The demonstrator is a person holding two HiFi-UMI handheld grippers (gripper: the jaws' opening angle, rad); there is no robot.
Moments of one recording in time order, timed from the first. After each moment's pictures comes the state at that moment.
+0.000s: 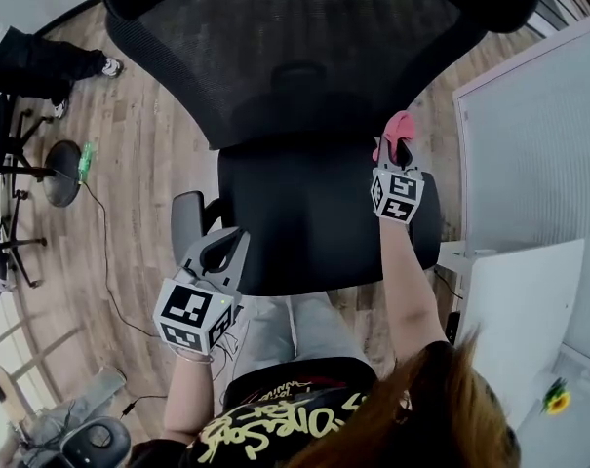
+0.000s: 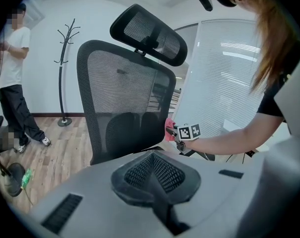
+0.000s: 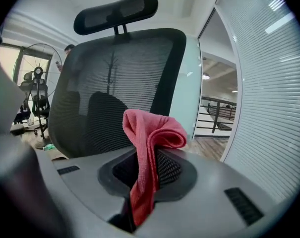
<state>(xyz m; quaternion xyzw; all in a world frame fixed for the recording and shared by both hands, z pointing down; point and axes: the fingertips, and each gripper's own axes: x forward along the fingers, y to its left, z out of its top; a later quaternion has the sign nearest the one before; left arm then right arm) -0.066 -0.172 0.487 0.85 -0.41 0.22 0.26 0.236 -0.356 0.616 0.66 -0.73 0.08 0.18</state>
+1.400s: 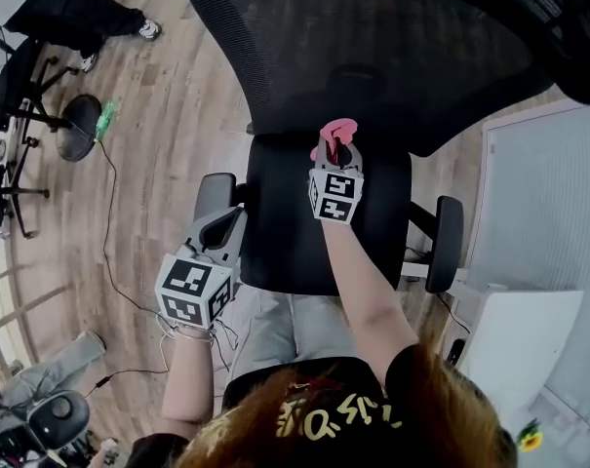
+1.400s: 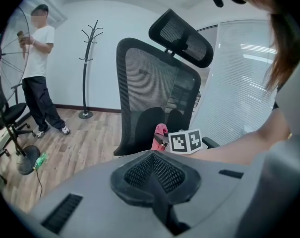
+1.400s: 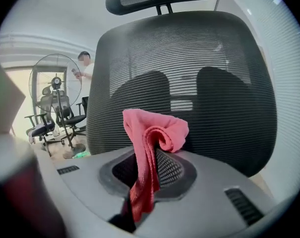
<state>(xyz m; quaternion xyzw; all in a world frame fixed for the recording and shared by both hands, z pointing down) -0.143 -0.184 0.527 0.79 -0.50 0.20 0.29 -0.004 -0.362 0.662 0.56 -0.80 0.14 0.15</state>
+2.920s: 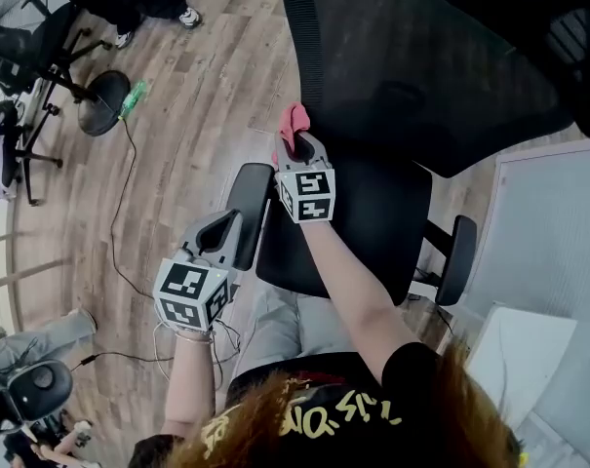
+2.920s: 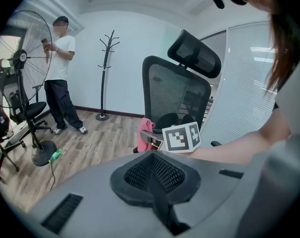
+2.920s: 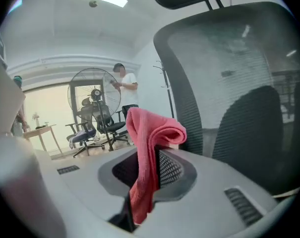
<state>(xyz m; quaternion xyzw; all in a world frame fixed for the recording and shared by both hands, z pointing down) -0.215 -0.141 0.511 0.75 -0.57 0.18 0.29 -0.190 -0.317 0.605 0.38 -0.91 0.14 0.11</state>
